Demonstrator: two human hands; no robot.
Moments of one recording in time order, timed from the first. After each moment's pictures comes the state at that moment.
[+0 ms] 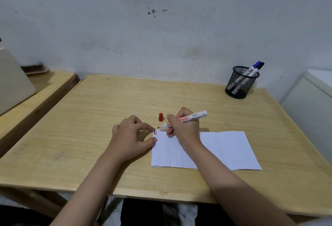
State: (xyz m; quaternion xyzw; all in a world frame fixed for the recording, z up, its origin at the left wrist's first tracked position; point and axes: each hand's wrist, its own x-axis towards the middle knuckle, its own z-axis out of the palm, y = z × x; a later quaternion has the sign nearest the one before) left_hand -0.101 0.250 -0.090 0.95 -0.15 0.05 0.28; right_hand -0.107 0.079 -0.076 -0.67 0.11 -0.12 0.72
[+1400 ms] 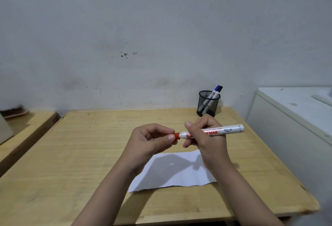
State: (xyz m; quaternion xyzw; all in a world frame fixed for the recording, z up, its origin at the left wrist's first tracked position) left_hand -0.156 0.153 0.017 0.61 -0.19 -0.13 0.76; right_hand -0.191 -0.003 0.011 -0.60 -0.03 -0.27 0.75
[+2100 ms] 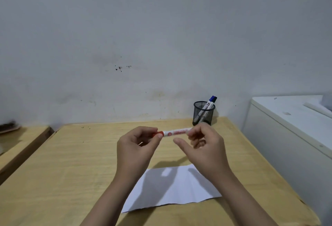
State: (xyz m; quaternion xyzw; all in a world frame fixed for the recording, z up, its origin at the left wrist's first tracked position) left_hand -0.142 0.136 0.021 0.70 -0.12 0.14 0.69; right_hand -0.182 -0.026 0.010 -0.79 -0.04 -0.38 0.48
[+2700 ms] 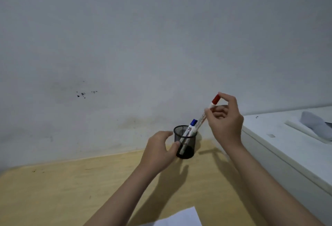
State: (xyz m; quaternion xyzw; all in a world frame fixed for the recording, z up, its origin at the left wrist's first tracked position) left_hand -0.018 -0.002 0.018 0.84 -0.30 0.12 0.43; right_hand -0.070 -0.179 0.063 -0.72 0.08 -0.57 0.40
